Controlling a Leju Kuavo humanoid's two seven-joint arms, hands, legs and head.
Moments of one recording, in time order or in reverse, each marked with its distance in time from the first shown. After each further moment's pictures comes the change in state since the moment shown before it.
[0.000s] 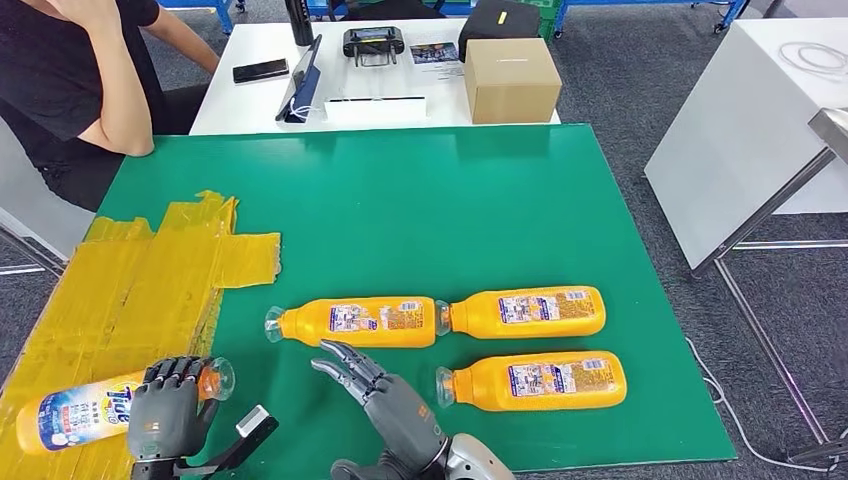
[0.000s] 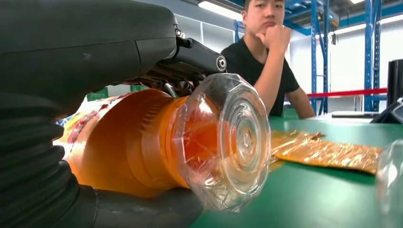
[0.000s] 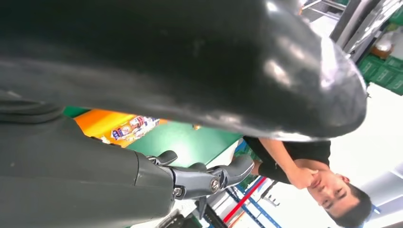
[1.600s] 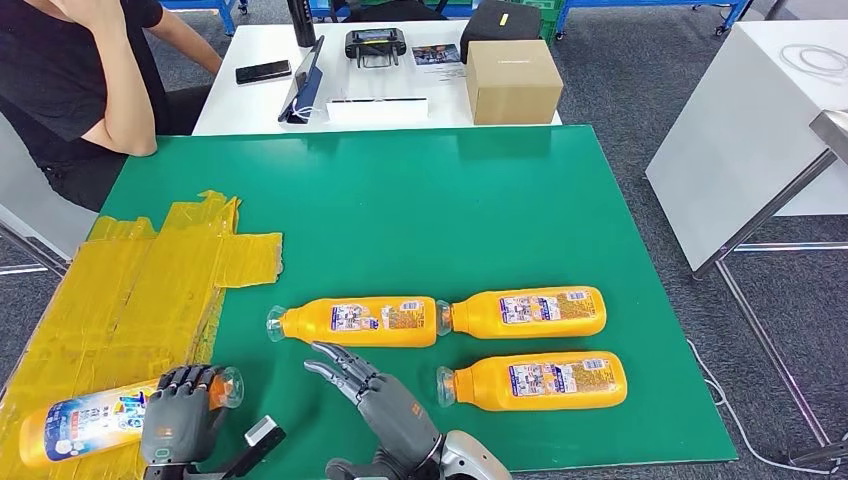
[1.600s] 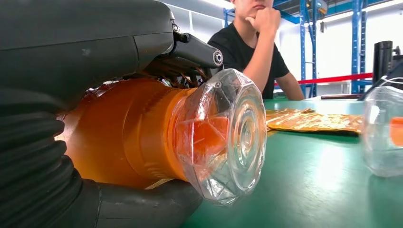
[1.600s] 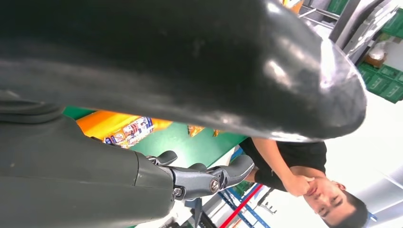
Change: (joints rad) left arm -0.029 0.021 -0.016 0.147 0.012 0.013 -0.072; right arm -0.015 0.016 -0.001 0.029 -0.013 0.027 -0.011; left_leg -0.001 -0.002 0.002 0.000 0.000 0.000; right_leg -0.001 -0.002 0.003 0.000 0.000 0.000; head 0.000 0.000
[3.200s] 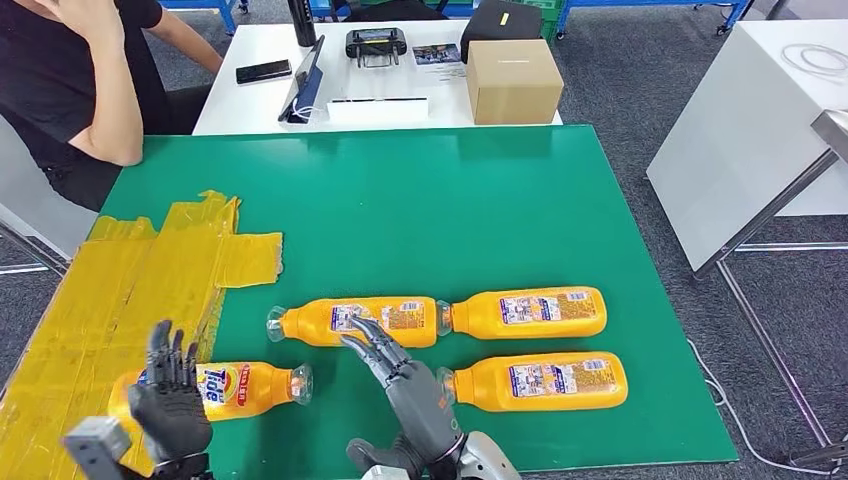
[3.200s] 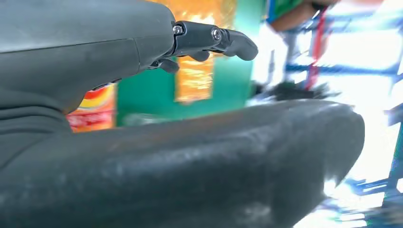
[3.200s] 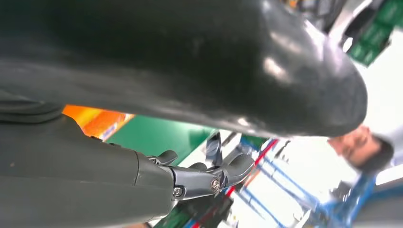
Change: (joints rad) left arm 0.166 -0.131 -0.169 -0.460 1.632 -0.693 -0.233; right arm 0.051 -0.016 -0.029 -0.065 0.048 -0.191 0.048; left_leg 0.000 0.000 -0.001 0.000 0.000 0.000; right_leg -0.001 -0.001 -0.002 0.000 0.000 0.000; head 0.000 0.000
